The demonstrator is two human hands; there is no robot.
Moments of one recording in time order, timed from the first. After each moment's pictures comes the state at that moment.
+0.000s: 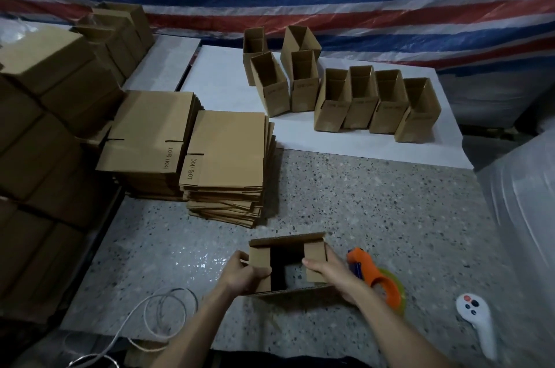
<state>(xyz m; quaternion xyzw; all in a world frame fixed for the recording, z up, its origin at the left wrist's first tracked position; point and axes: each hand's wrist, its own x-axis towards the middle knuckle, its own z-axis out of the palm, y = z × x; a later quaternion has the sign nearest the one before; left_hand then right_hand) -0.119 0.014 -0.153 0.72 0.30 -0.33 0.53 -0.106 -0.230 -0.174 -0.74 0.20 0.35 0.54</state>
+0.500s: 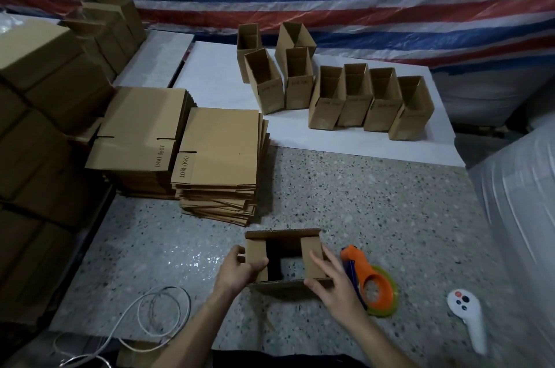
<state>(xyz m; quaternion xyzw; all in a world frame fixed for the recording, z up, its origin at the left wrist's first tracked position) -0.121 0.005 -0.178 0.73 0.29 -0.25 0.57 -0.165 -0.246 -0.169 -0.84 0.04 0.17 0.51</state>
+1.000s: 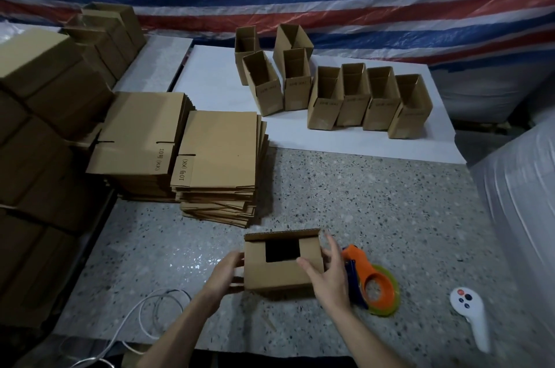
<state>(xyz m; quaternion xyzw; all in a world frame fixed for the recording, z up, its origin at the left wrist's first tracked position) -0.130 0.027 -0.162 0.66 0.29 -0.31 0.62 -0.148 -0.212 -0.158 -0.81 0.20 0.08 0.55</state>
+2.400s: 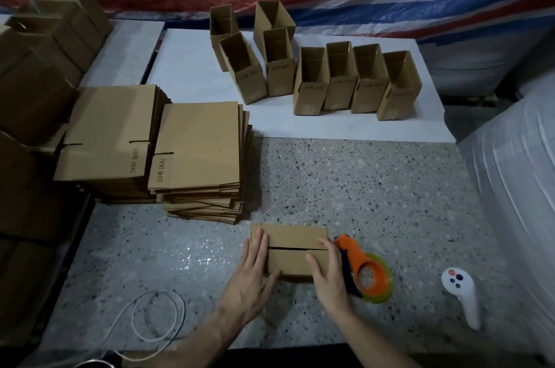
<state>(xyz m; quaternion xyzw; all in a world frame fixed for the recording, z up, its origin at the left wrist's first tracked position) -0.144 -0.030 -0.173 0.94 -0.13 -0.19 0.27 -0.157 -0.233 -0.185 -0.83 0.18 0.06 0.52</state>
